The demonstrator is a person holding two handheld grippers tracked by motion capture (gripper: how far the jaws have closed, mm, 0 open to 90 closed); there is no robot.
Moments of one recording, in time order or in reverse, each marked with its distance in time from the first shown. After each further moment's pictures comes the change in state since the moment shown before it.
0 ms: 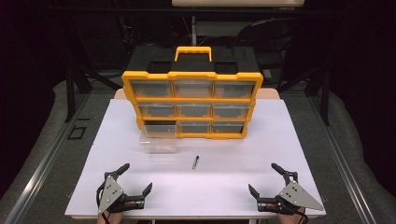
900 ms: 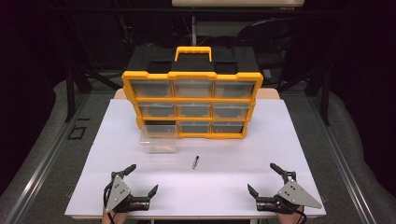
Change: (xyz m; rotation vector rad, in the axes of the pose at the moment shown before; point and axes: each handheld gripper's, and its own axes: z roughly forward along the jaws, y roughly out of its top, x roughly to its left) left arm -0.011 0.002 0.011 0.044 -0.047 0.026; right arm 0.000 -0.002 0.003 0.021 0.008 0.009
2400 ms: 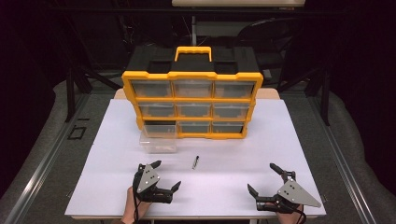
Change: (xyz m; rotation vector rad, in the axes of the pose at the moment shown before) left arm -0.025 0.022 0.064 0.189 -0.121 -0.053; right arm -0.001 -0.002 0.002 0.014 0.002 0.010
